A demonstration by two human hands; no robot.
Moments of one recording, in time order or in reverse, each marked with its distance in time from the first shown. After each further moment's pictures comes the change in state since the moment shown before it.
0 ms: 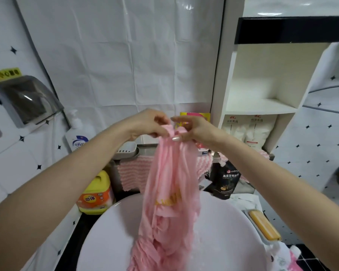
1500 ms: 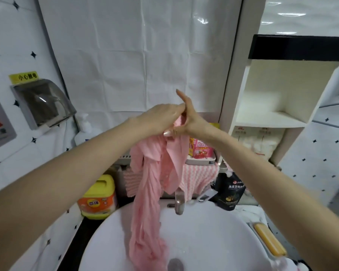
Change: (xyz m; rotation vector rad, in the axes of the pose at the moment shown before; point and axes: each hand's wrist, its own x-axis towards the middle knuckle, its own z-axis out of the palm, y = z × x) left_hand 0.018 0.012 -0.016 0.866 0.129 0.418; right_hand 0.034 -0.032 0.022 -0.008 -0.025 -0.196
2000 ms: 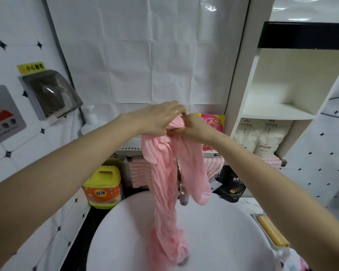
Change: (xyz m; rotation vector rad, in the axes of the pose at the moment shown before) left_hand -0.024 -0.029 0.011 0.150 -0.108 0.120; right_hand -0.010 -0.002 0.022 -0.517 0.027 0.128
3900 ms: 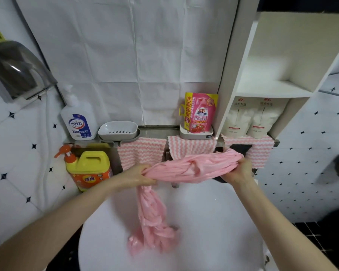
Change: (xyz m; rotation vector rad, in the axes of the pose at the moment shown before) left_hand -0.098 0.051 0.172 -1.167 -0.329 -0.637; right_hand -0.097 0.185 0.060 1.699 0.602 0.738
